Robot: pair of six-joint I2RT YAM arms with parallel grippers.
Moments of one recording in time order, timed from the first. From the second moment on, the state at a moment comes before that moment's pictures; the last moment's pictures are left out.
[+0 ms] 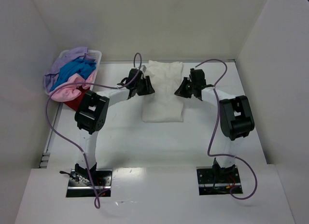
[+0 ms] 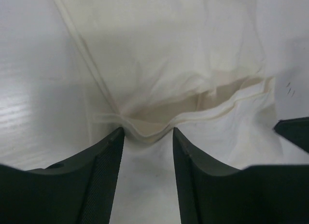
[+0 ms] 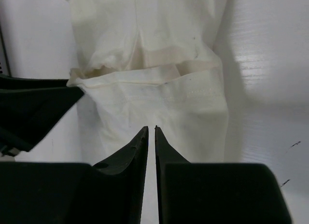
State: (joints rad) left arm -0.41 2.13 1.46 0.00 0.17 -0.54; right arm 0.23 1.85 1.18 -0.06 -0.27 0.64
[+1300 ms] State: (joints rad) left arm -0.44 1.61 0.89 -0.14 0.29 -0.53; right arm 0.25 1.31 0.66 -0.14 -0.15 0.75
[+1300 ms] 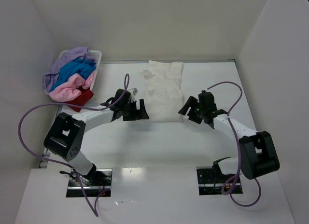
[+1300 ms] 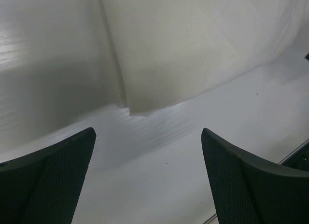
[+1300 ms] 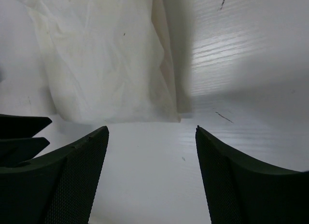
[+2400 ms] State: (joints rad) left arm -0.47 1.82 1.00 -0.06 0.27 -0.56; right arm 0.33 1.61 0.75 -0.06 -0.10 0.76
